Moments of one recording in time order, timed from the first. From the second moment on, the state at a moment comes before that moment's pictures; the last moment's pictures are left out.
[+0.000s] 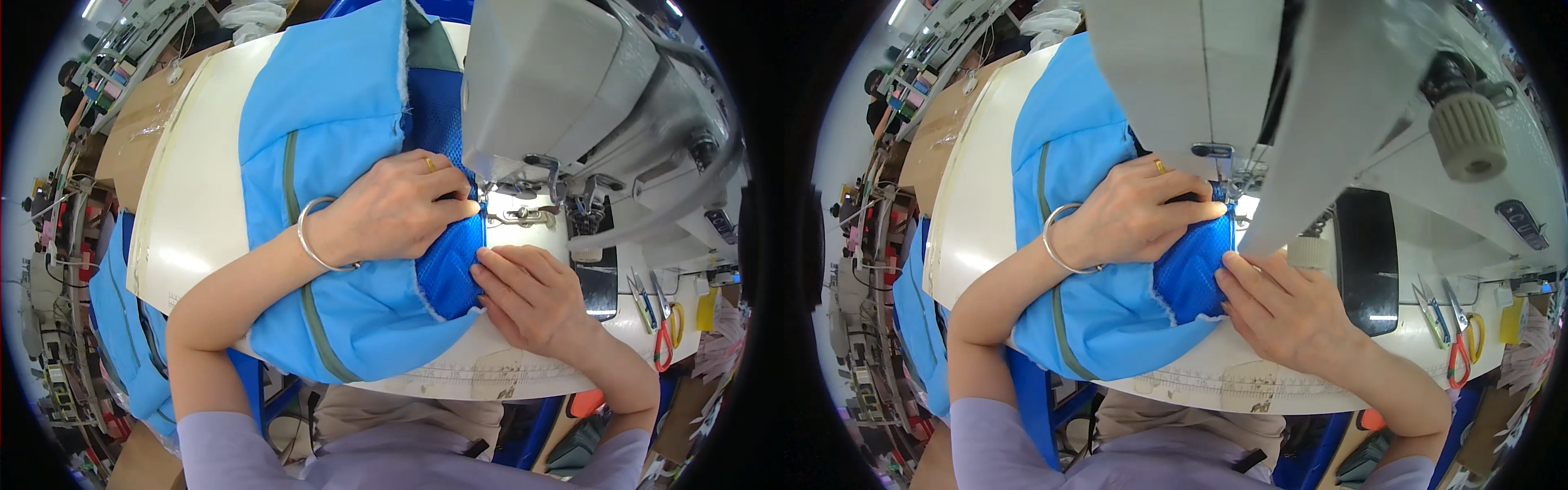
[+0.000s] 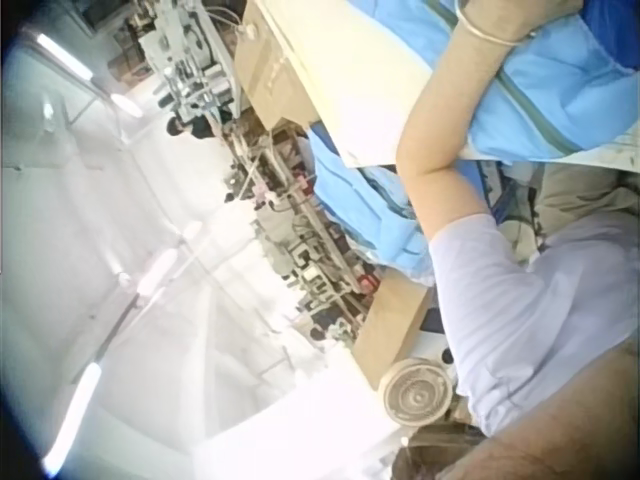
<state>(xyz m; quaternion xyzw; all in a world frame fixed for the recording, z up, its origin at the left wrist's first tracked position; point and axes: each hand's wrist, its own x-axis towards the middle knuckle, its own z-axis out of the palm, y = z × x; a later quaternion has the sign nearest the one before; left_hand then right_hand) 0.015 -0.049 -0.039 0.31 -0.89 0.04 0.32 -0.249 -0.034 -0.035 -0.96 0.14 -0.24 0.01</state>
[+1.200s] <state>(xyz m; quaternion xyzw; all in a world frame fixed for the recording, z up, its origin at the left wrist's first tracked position) 0.032 -0.079 -0.033 0.24 -0.92 -0.06 0.31 -0.270 -0.081 -0.005 -0.82 0.41 -0.40 0.08</state>
